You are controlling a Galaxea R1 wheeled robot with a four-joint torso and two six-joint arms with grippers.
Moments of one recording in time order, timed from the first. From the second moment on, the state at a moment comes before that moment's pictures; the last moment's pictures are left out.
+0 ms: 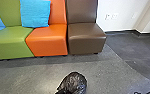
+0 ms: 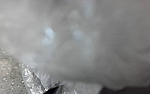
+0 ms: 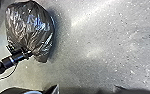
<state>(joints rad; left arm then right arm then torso) 0.75 3.05 -2.73 -0.69 0.15 0.13 -0.72 1.88 -1.24 0.22 -0.34 0.33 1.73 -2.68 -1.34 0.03</state>
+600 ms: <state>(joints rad) 0.76 3.04 -2.73 -0.69 0.14 0.13 -0.73 1.87 -1.24 0.22 -0.34 0.33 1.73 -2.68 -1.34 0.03</state>
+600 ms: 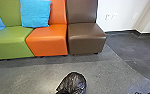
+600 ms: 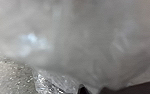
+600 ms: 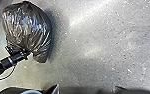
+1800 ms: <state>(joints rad) 0.81 2.99 -2.69 -0.69 0.17 0.16 -0.76 1.88 -1.24 0.22 -0.33 0.33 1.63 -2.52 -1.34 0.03</state>
